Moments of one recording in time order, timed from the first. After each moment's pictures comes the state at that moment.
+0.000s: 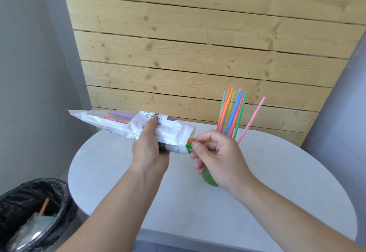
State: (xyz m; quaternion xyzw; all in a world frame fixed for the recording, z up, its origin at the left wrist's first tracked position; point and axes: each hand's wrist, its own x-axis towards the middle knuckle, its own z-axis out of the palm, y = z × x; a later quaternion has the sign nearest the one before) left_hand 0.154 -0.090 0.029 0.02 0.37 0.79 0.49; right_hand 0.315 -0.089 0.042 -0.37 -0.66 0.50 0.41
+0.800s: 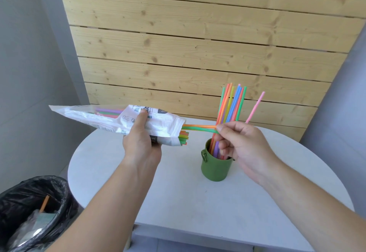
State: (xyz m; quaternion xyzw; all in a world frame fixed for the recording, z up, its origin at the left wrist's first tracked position) left_hand 0.142 -0.095 0.034 0.02 0.37 0.81 0.45; right_hand 0.347 -0.060 0.056 -0.43 -0.54 0.58 0.43
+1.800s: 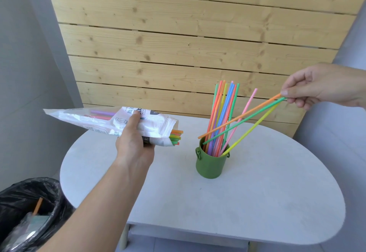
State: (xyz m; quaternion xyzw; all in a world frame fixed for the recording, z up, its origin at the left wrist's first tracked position) left_hand 0.139 -0.092 0.027 0.00 0.39 0.80 0.46; right_hand 0.478 0.036 0.180 -0.54 -0.75 0.34 0.18
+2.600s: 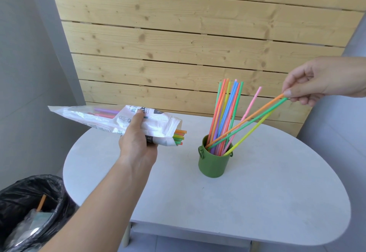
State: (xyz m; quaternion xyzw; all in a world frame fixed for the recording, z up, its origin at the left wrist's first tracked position) left_hand 0.139 -0.092 0.023 0.01 0.39 0.80 0.46; right_hand 0.468 0.037 0.194 -0.52 -0.79 0.32 0.09
